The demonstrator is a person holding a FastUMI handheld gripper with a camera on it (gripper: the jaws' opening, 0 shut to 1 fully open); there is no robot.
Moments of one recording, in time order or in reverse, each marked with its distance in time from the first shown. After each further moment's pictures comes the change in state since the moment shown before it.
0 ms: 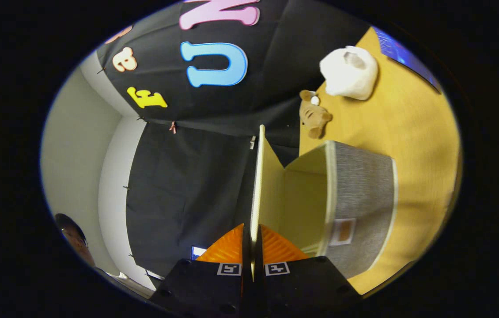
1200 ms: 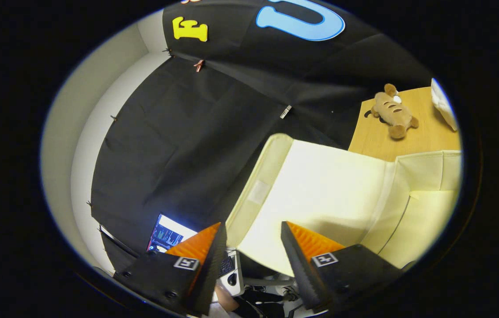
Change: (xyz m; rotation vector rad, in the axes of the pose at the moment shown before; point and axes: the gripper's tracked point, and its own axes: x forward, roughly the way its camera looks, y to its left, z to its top) arm 0.189 0.064 -0.109 -0.391 0.179 -0.053
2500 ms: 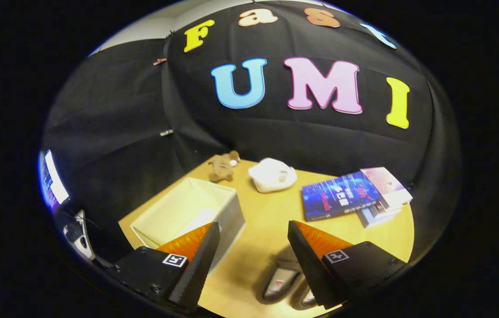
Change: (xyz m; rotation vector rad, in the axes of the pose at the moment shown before) arm -0.380 -0.152 0.005 -0.517 -0.183 -0.978
